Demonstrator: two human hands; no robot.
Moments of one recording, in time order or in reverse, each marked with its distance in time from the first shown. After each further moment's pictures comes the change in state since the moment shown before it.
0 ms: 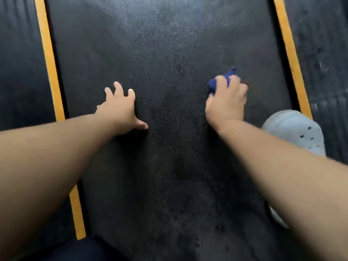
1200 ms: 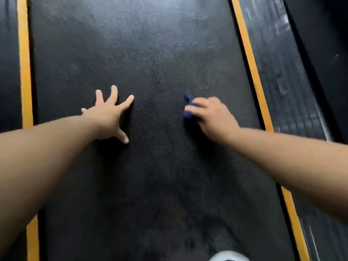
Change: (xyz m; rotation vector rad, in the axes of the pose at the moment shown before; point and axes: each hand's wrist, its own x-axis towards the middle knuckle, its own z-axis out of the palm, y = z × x) left_hand 0.008 0.026 0.001 0.070 -0.040 0.070; right_hand 0.030 0.069 -0.023 -0.004 -0.187 -0.829
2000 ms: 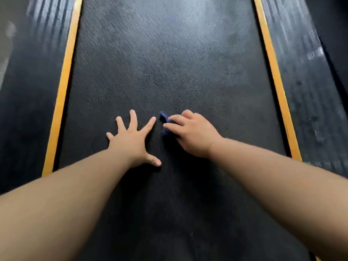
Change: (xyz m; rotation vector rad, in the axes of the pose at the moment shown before) left_hand 0.010 0.020 0.010 -0.138 0.126 -0.186; right_hand 0.100 -0.035 0.028 -0.017 0.037 -0.396
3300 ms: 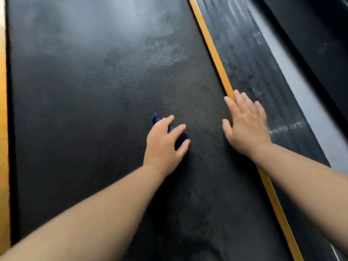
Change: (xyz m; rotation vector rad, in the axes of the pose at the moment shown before) left_hand -0.038 0.174 0.060 -0.348 0.580 0.615; right_hand -0.222 0.049 -0.059 -0.119 -0.035 0.947
